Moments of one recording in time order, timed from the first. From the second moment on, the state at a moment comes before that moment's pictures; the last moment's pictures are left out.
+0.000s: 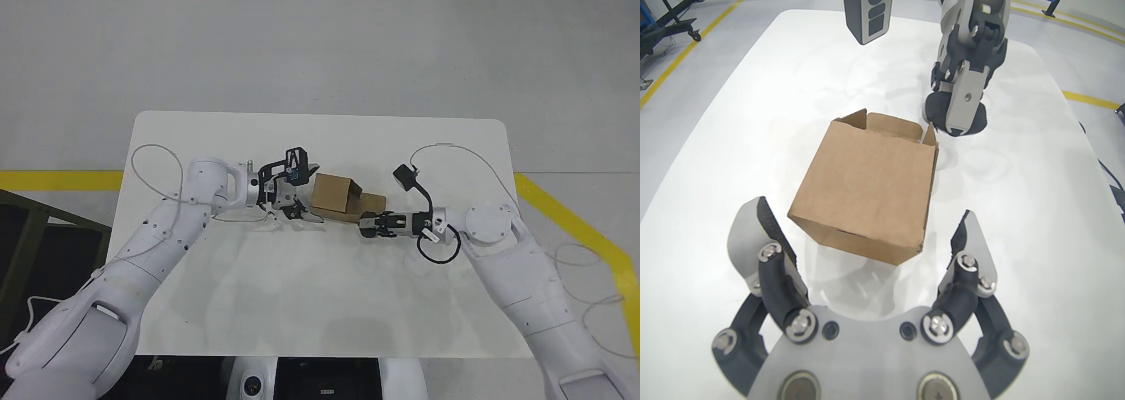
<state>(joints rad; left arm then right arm) 0.58 -1.13 -0.71 -1.02 1.31 -1.01 0.16 -0.92 -1.11 1.05 -1.28 0.16 -0.17 1.09</state>
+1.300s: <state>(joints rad) 0.58 -1.16 -0.71 -0.98 1.24 -1.01 0.09 -0.77 -1.16 0.98 -1.06 0.16 -0.32 1.04</state>
